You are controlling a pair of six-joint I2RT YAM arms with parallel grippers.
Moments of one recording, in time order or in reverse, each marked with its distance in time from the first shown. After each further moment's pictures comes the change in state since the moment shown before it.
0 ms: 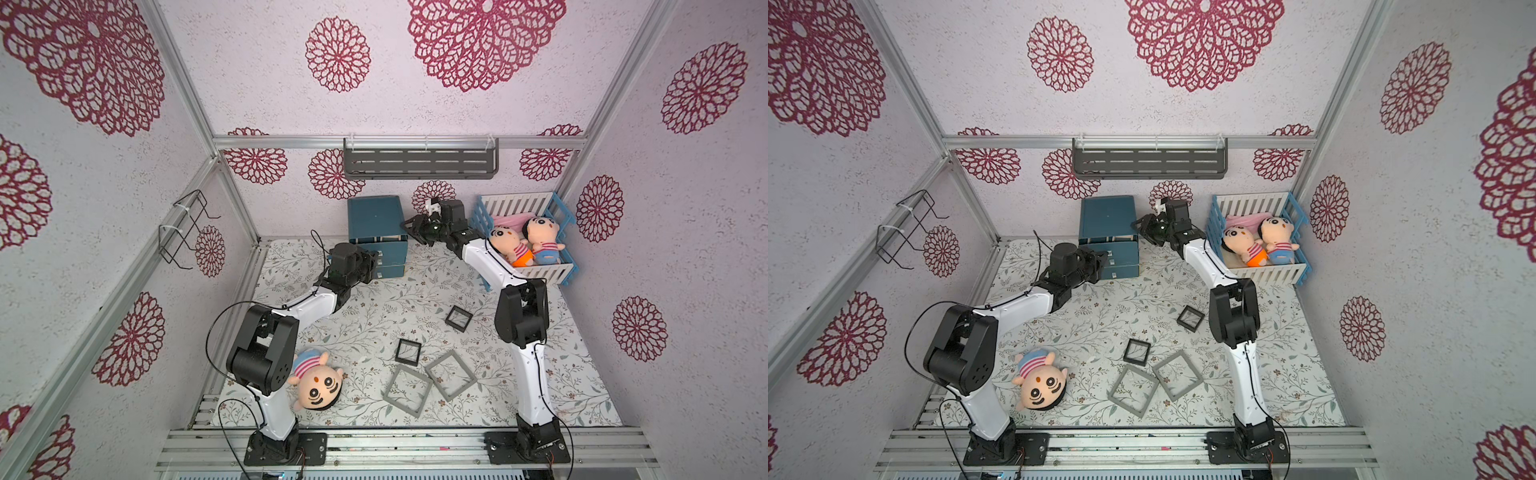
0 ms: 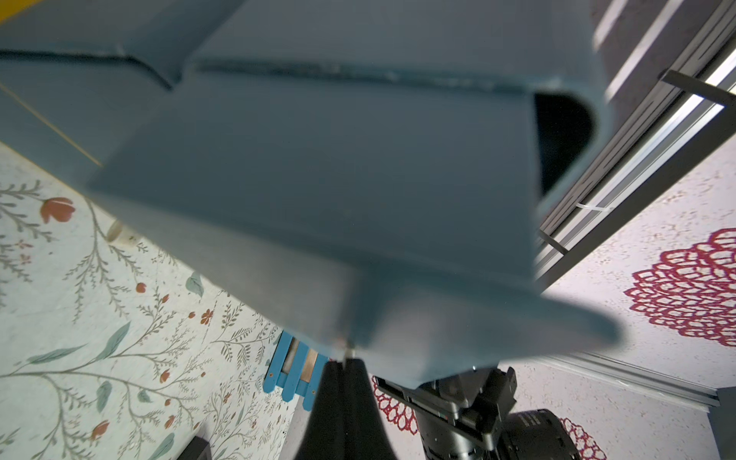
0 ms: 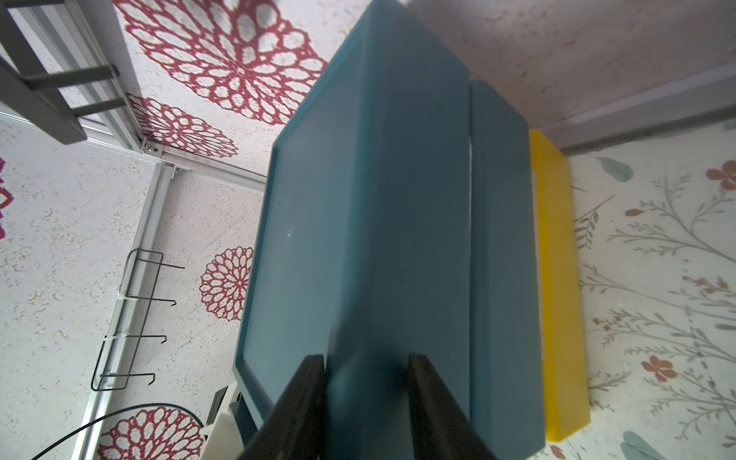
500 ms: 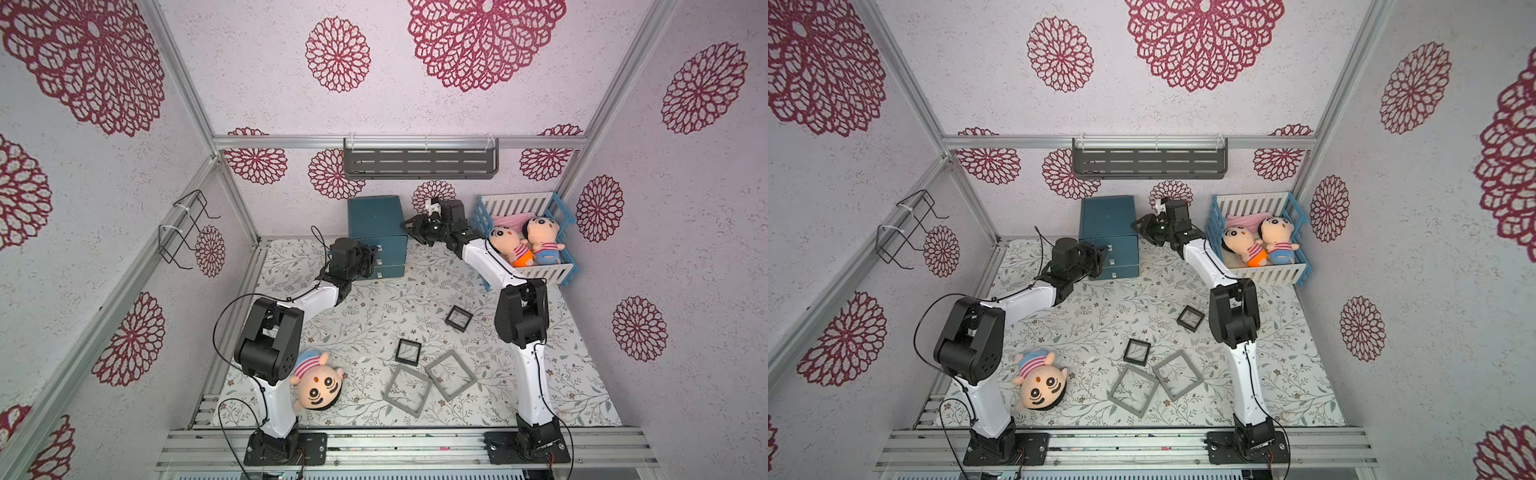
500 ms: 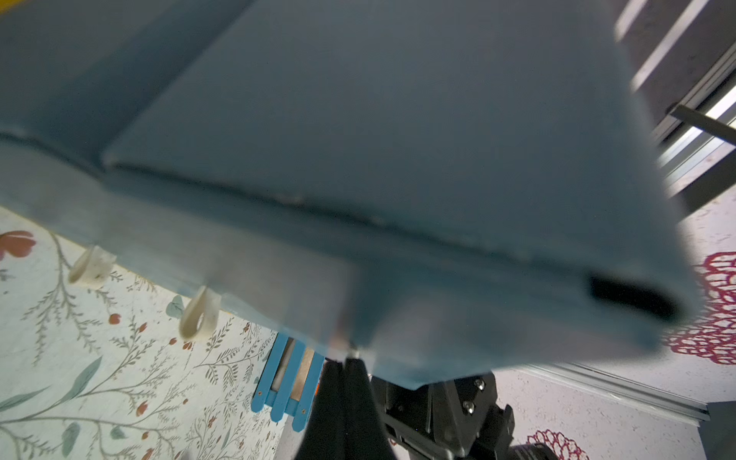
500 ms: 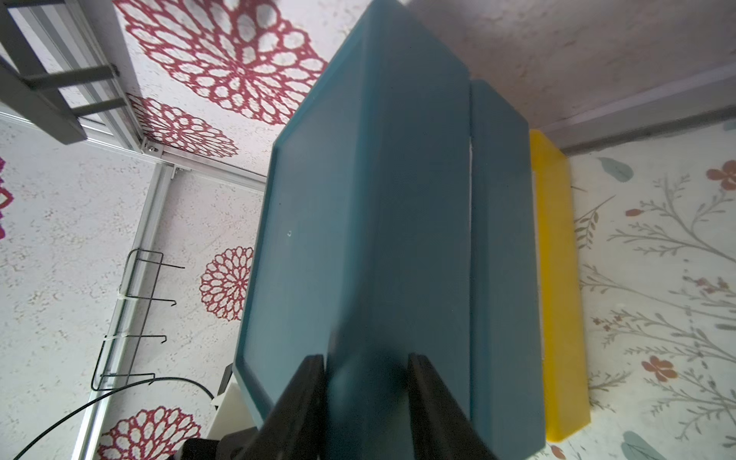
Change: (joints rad) left arm 0.021 0.078 0.083 0.008 0.011 -0.014; right arm 0.000 0.000 0.000 0.000 0.000 0.000
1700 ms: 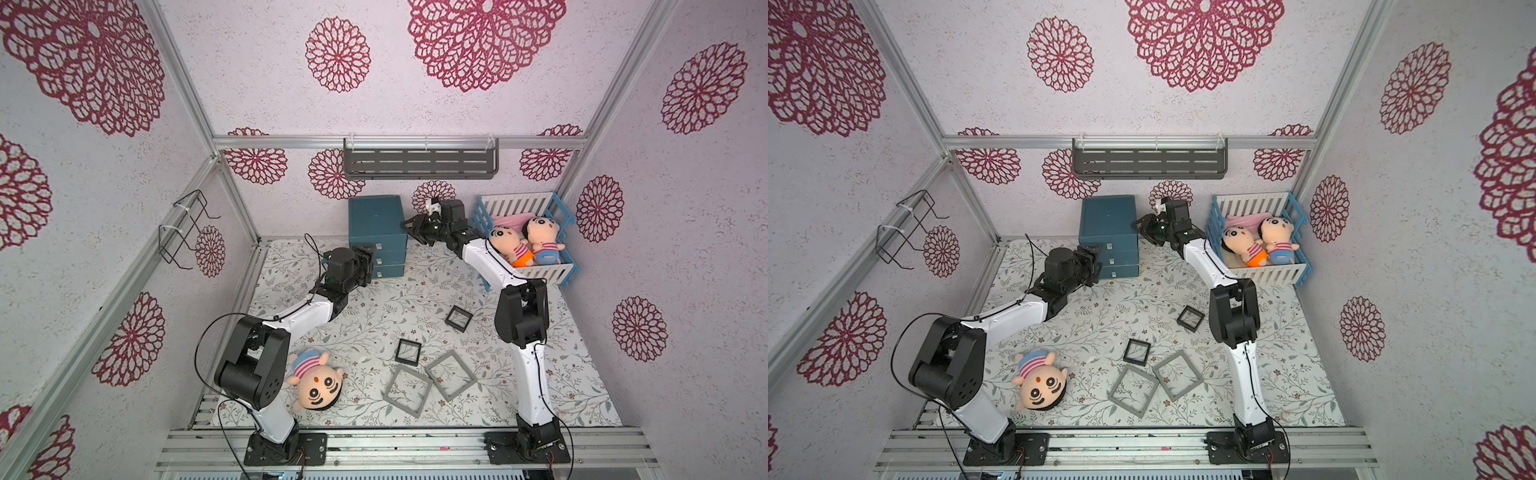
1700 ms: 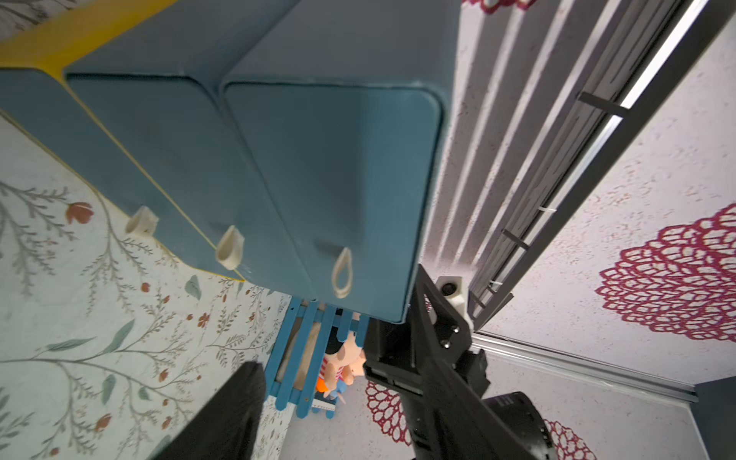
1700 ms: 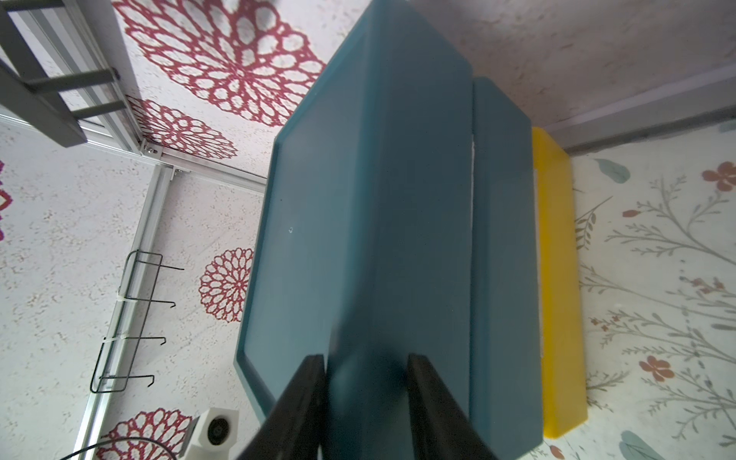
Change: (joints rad) left arm -0.054 -0.195 -0.223 0.031 -0.107 0.000; right arm -0.001 0.000 0.006 -0.006 0.004 0.000
